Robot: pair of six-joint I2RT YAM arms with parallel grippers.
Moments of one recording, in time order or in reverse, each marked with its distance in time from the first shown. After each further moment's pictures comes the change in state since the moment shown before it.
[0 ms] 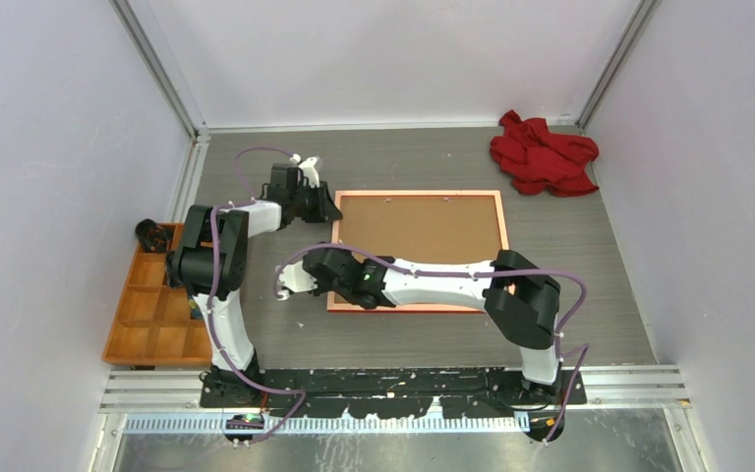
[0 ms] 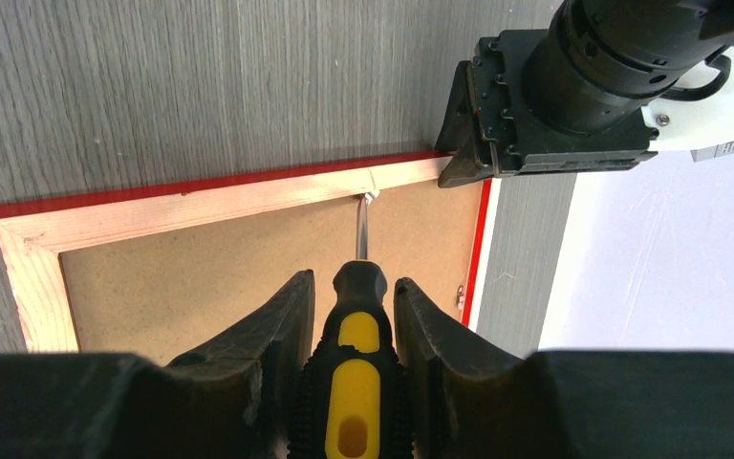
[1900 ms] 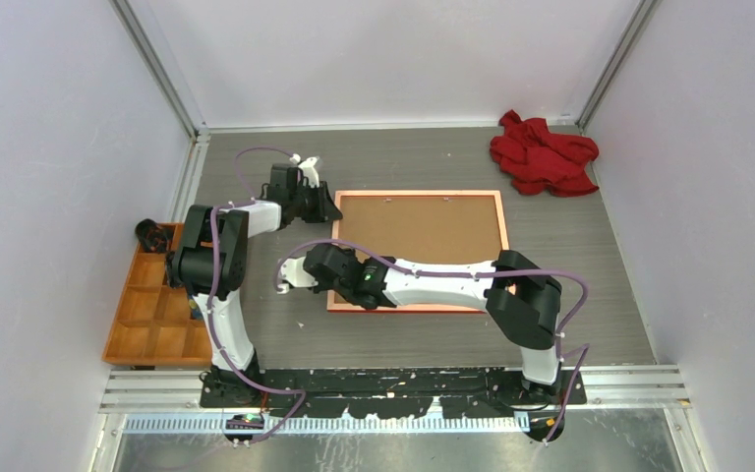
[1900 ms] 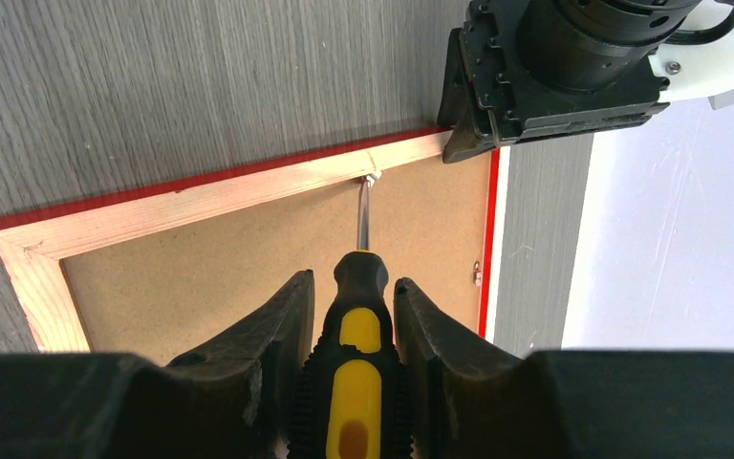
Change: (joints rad) left arm 0.001 0.000 0.000 0.001 0.002 0.000; right arm 0.000 -0.012 -0.014 -0.002 0.046 0.093
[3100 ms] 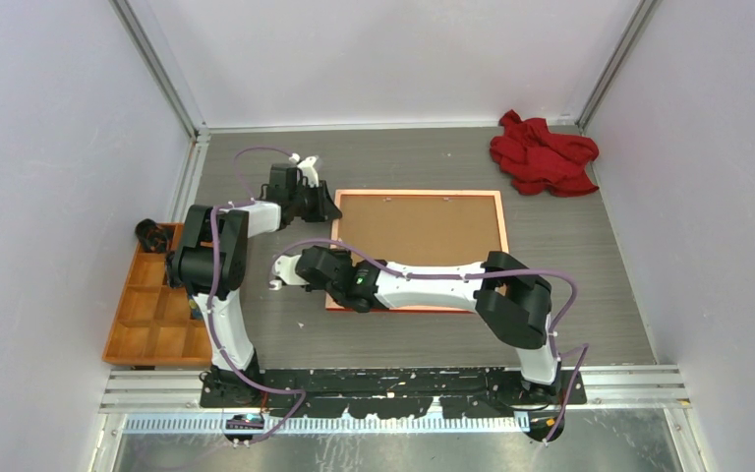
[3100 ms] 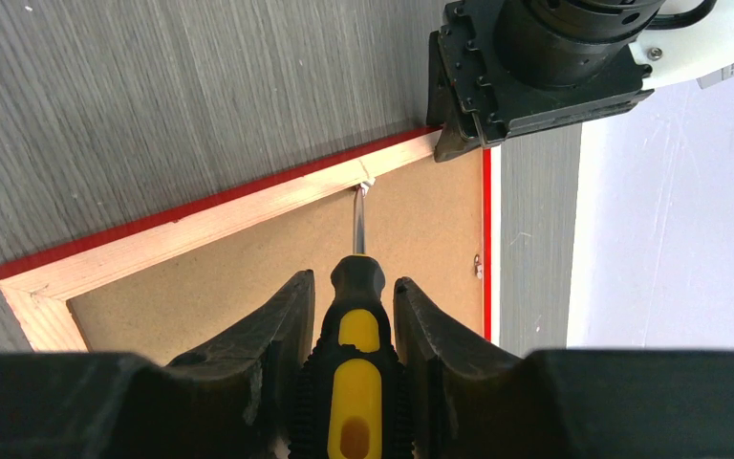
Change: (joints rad) left arm 0.003 0.000 -0.006 0.022 0.005 0.000; right arm 0.019 0.048 0.042 0.023 0.081 0.063
